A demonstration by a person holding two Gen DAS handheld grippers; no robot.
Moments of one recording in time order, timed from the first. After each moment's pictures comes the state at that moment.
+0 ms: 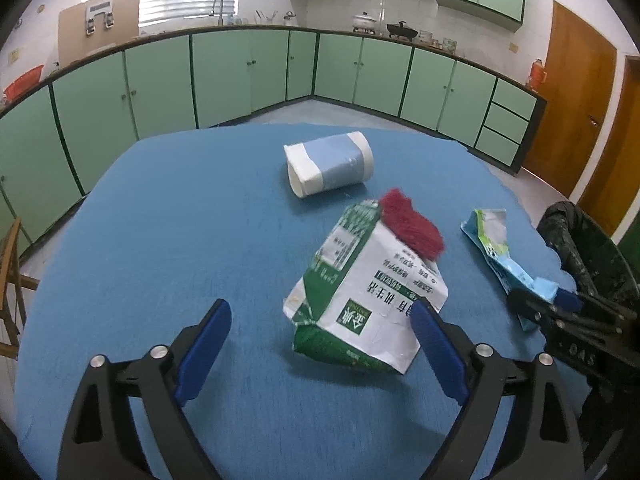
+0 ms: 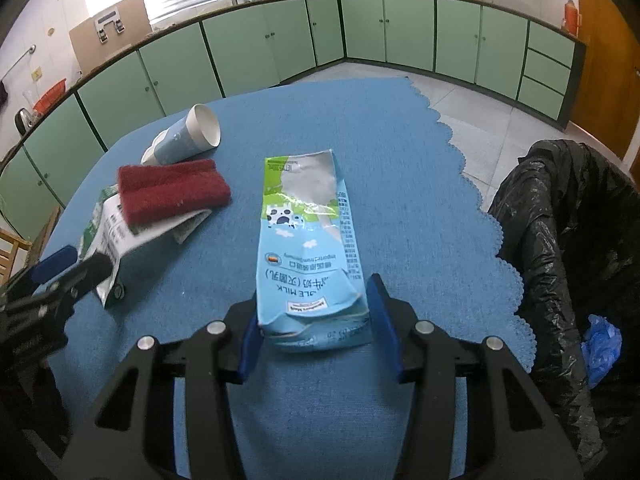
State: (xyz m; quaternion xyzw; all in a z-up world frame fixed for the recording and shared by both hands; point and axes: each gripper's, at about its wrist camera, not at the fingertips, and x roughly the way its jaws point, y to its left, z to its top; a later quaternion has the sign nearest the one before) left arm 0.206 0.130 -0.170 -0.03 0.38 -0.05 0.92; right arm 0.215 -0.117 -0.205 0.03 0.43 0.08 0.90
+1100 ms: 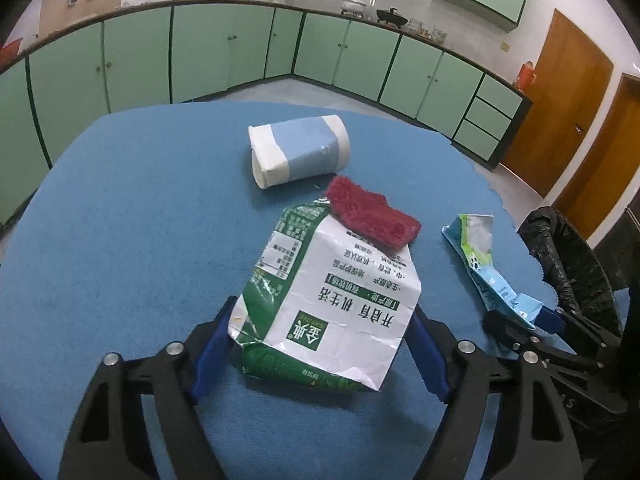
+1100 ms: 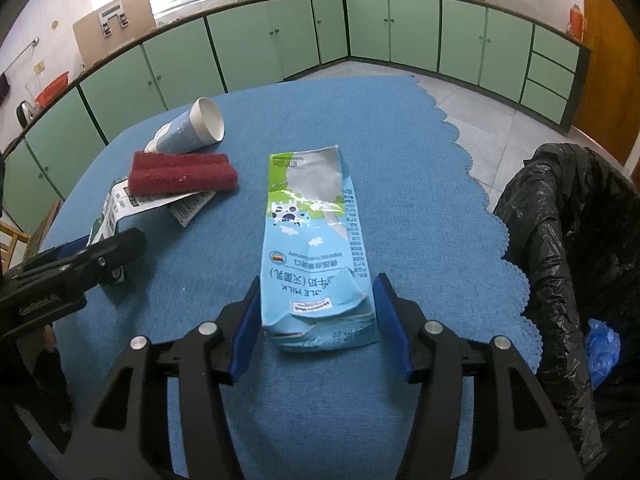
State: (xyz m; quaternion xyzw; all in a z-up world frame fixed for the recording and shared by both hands) left arm 0.227 0.124 -0.182 -0.07 0.42 -0.10 0.90; right arm 0.215 -0.111 -0.208 0.02 0.43 0.08 0.90
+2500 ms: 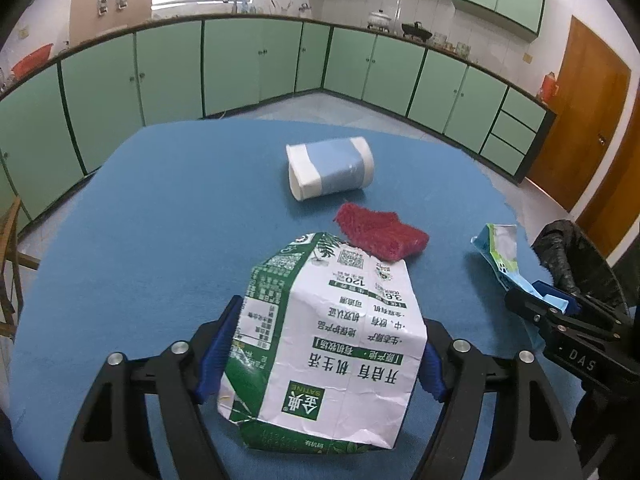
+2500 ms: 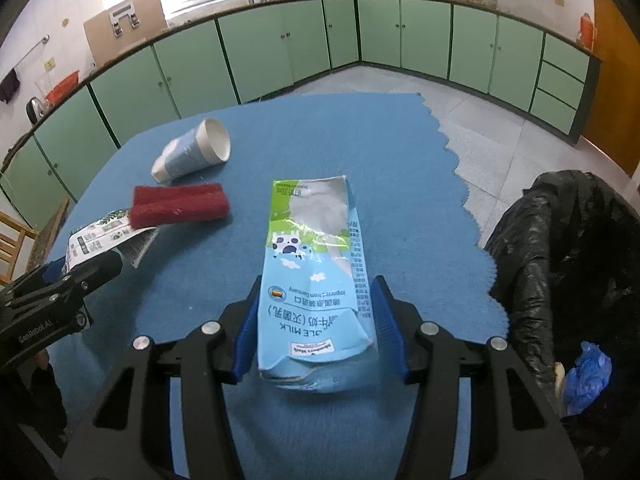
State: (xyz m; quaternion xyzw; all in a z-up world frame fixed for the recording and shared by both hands) left arm 0.198 0.128 -0.158 -0.06 0.40 -0.04 0.91; right arm 0.222 -0.121 -0.180 0.01 0.42 0.10 0.90
